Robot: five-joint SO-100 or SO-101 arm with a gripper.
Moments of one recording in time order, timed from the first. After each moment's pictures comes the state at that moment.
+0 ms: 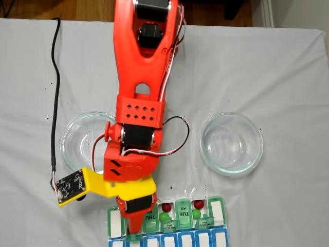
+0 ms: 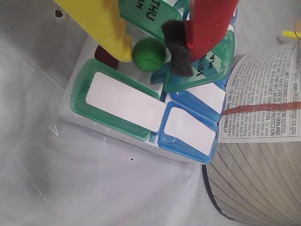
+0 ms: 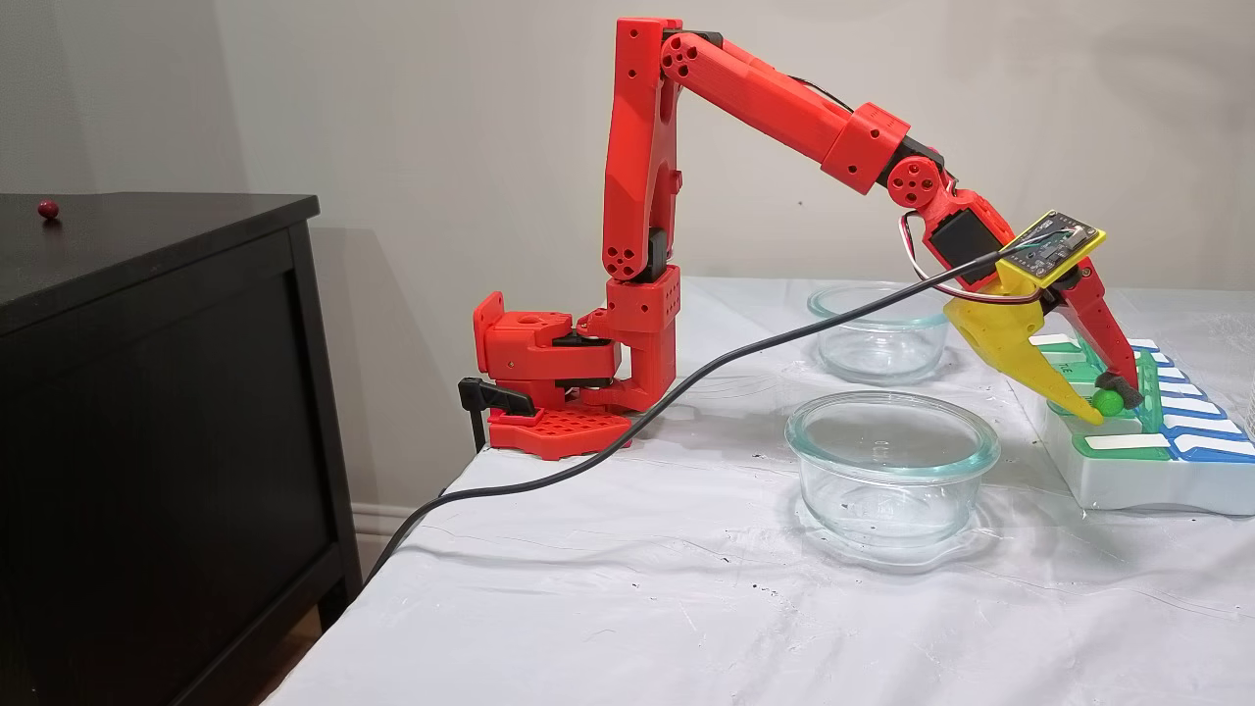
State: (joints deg) arm 6.3 106.3 118.0 16.1 -27.6
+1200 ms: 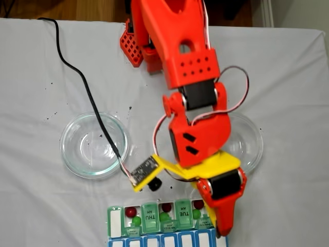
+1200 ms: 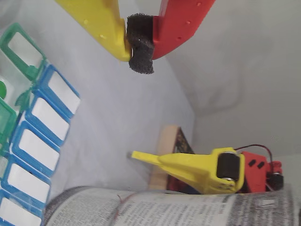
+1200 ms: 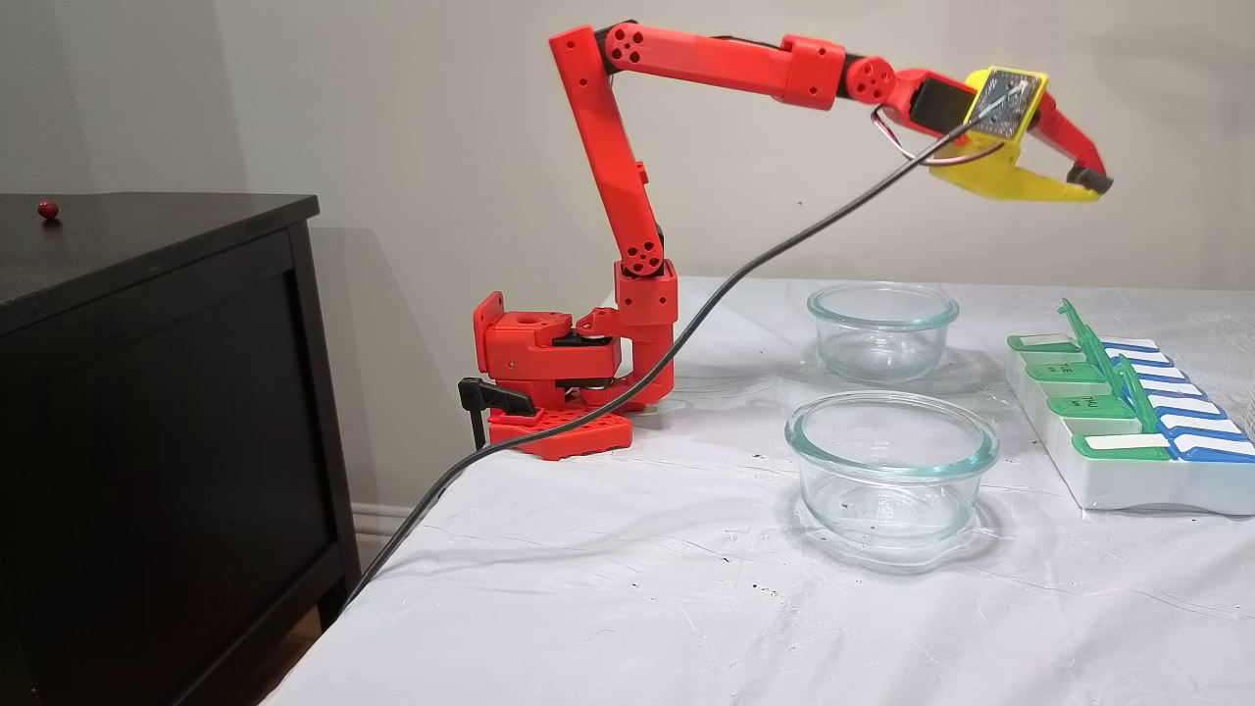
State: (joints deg) arm -15.5 122.3 122.7 5.3 -9.8
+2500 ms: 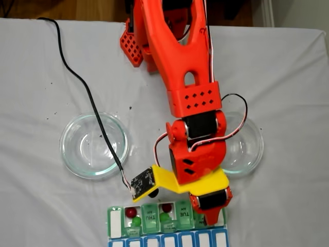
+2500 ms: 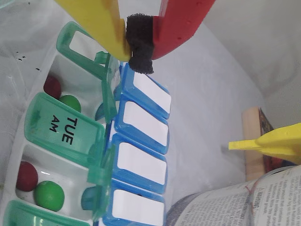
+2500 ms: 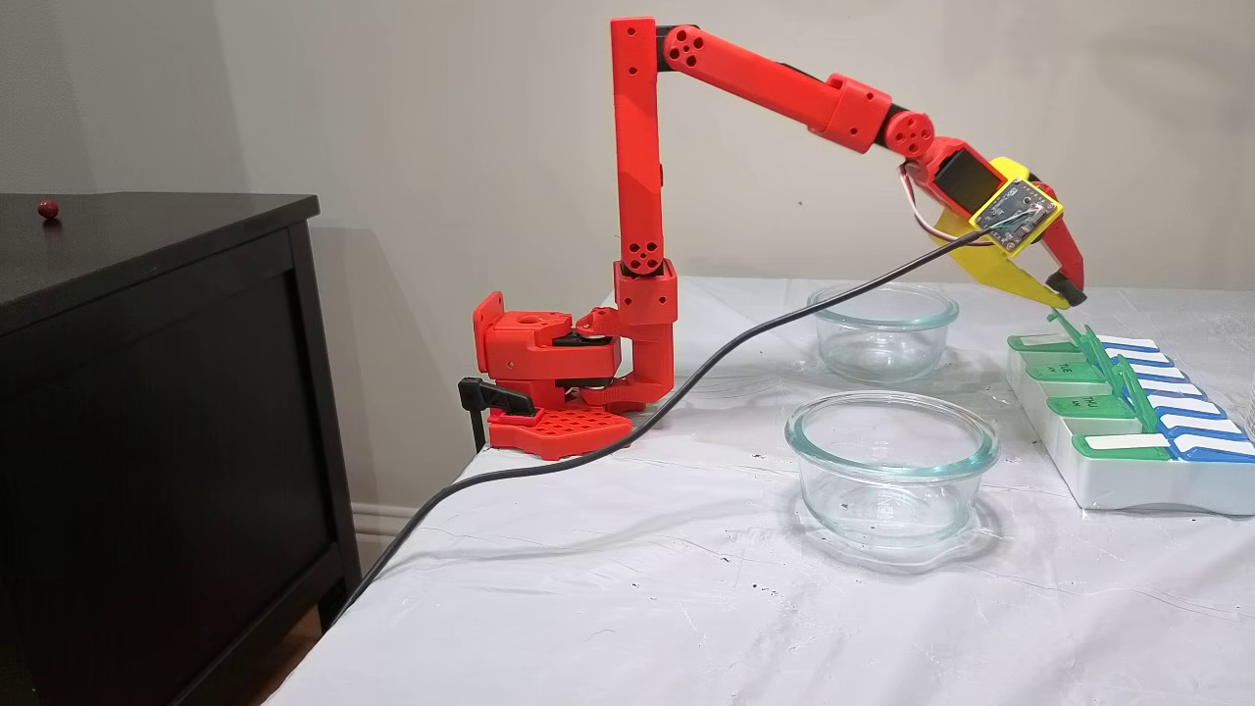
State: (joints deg) arm -12.8 107.9 114.2 20.2 -1.0
